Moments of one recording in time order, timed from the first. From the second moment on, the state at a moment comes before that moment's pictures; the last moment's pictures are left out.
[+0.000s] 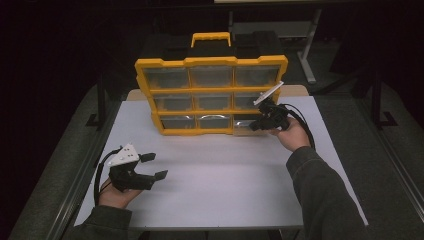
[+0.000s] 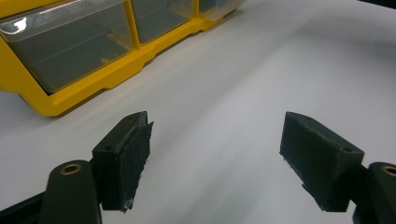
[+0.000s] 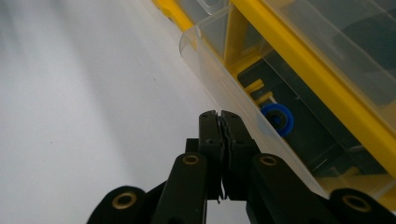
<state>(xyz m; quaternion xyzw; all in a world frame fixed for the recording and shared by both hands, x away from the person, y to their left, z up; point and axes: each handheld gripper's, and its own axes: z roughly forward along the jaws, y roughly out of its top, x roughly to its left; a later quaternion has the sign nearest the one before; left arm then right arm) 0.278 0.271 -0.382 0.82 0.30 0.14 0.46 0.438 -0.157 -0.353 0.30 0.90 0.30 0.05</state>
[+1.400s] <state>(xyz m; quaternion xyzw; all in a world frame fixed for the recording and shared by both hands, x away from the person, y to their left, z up) 0.278 0.272 -0.382 0.82 0.30 0.14 0.46 0.445 -0.153 -0.356 0.32 0.89 0.30 0.12</state>
